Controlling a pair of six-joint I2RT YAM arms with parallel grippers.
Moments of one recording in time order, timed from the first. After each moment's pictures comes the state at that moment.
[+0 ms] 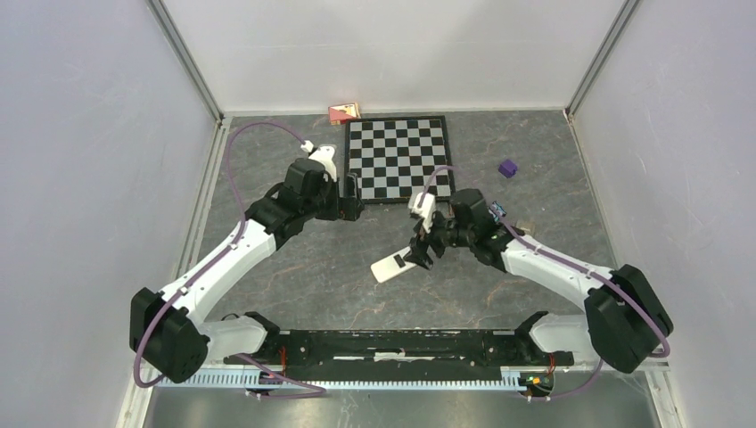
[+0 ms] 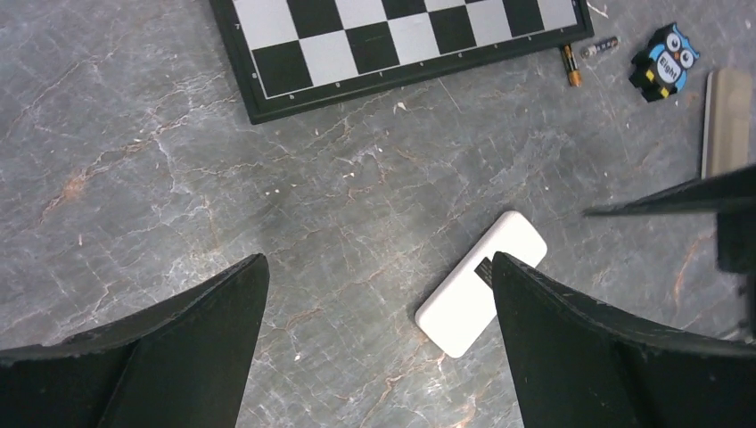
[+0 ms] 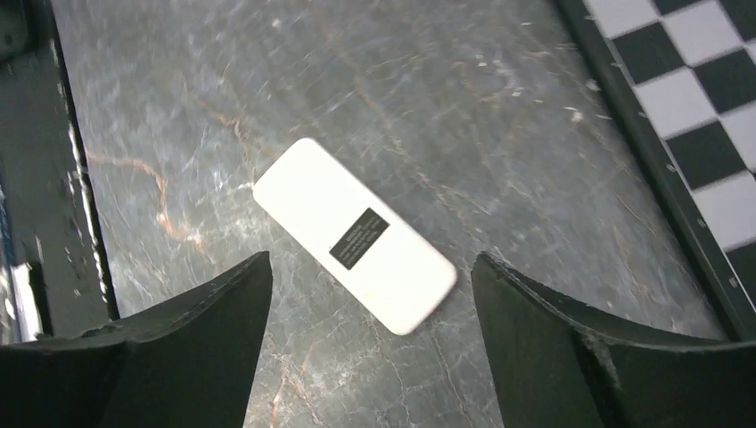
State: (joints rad) left arm -0.54 1.21 0.99 -0.43 -0.01 -0.35; right arm 0.60 1.27 0.67 0.02 -0.55 -0.25
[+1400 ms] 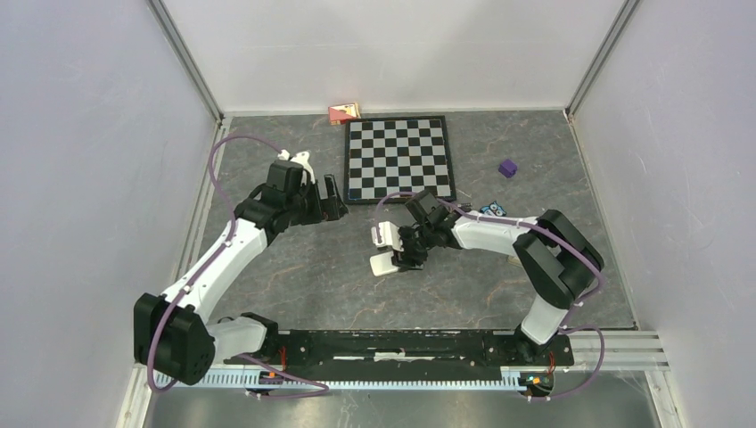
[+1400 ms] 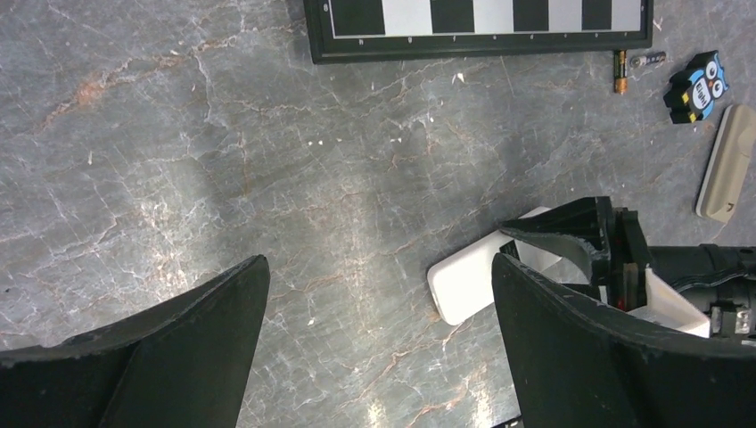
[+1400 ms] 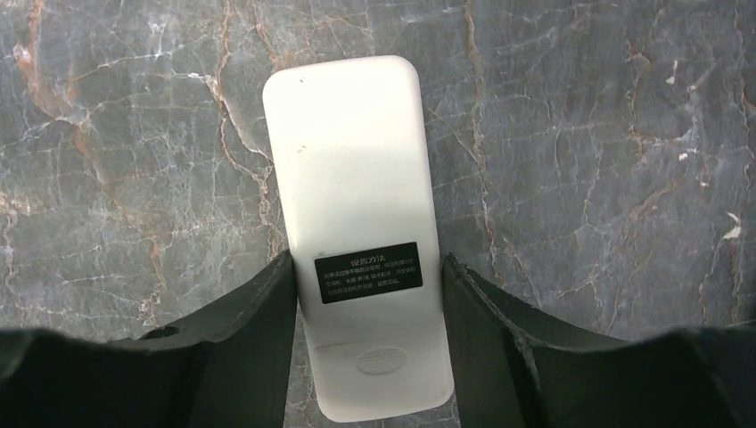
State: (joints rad) left arm -0.35 1.21 0.94 -0.49 0.11 -0.44; right arm 0.73 1.73 0.93 -0.26 -0.54 -0.88
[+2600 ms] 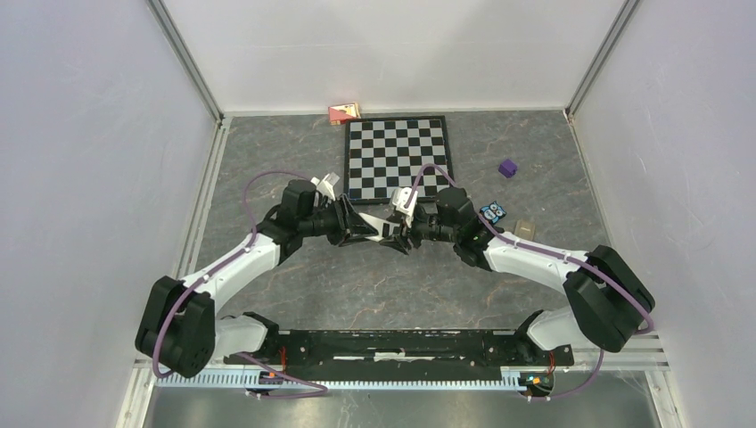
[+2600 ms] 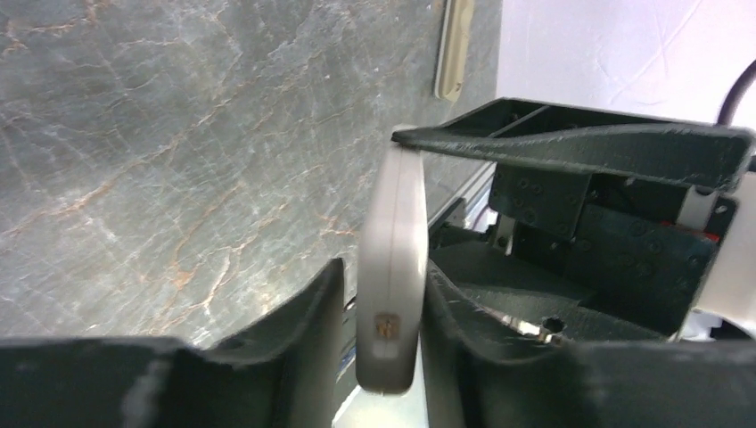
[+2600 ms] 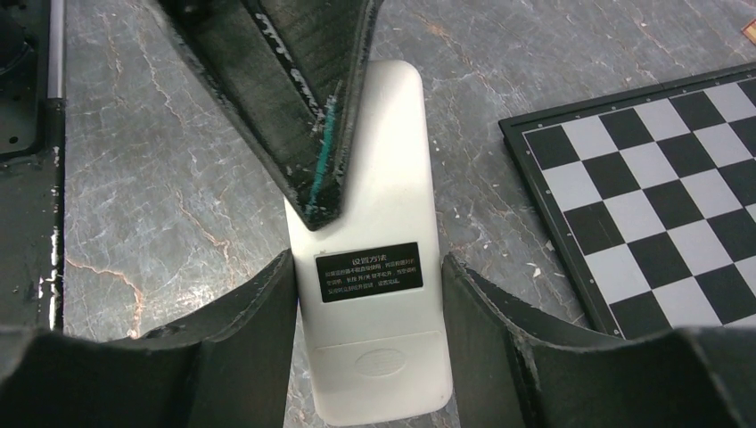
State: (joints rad) left arm -0.43 1.23 0.67 -0.04 0.62 -0.89; right arm 0.73 1.41 0.70 0.36 -0.52 -0.27
